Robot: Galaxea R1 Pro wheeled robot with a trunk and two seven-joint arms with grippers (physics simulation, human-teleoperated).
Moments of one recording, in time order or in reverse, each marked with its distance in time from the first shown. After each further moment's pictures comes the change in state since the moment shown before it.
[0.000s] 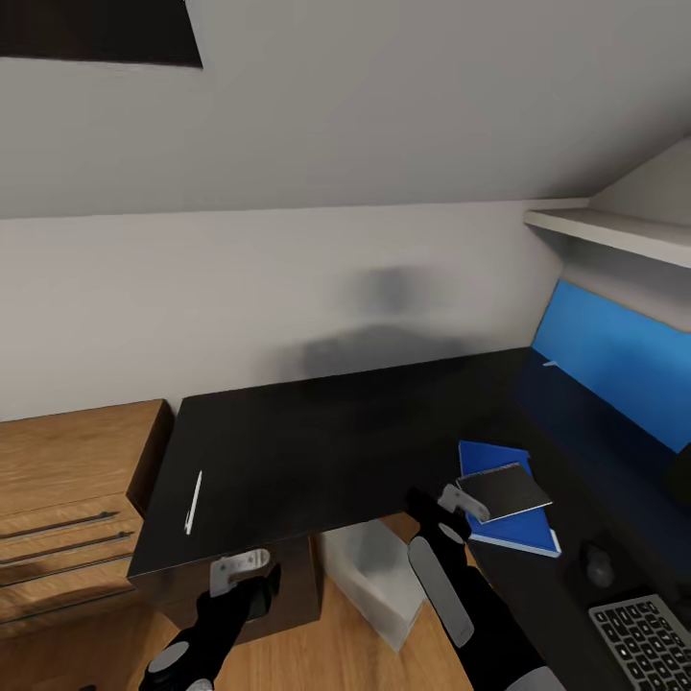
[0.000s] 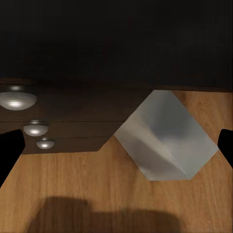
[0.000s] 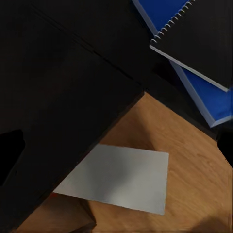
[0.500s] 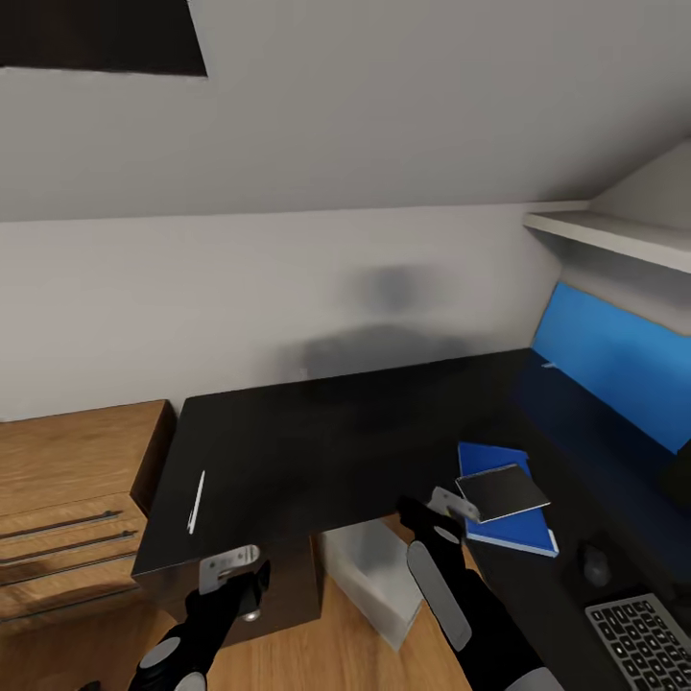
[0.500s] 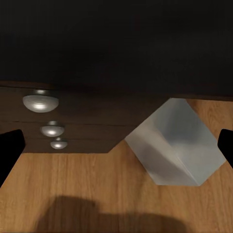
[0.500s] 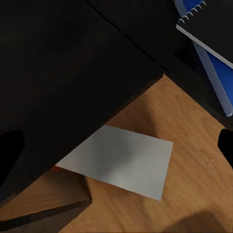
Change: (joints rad) left arm 0.001 0.004 0.037 -0.004 0.003 0.004 0.021; right arm 0.000 -0.004 0.015 0.026 0.023 0.092 0.083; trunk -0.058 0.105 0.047
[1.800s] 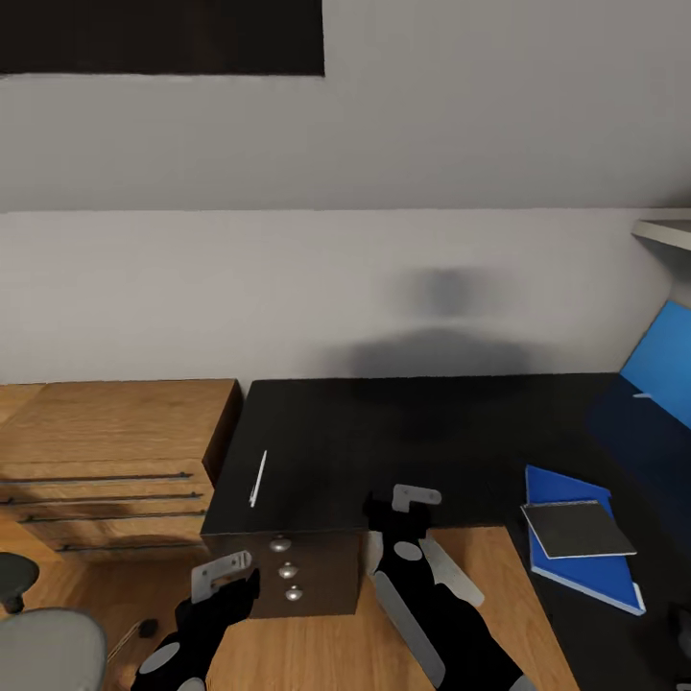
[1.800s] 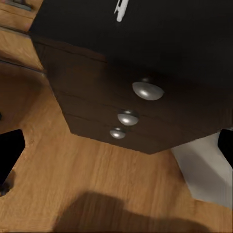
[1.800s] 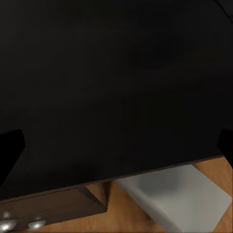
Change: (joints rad) left arm 0.010 0.000 0.001 0.013 0.005 -0.007 0.084; right arm 0.002 0.002 0.239 -0.014 0.170 -0.017 0.009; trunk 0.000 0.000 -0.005
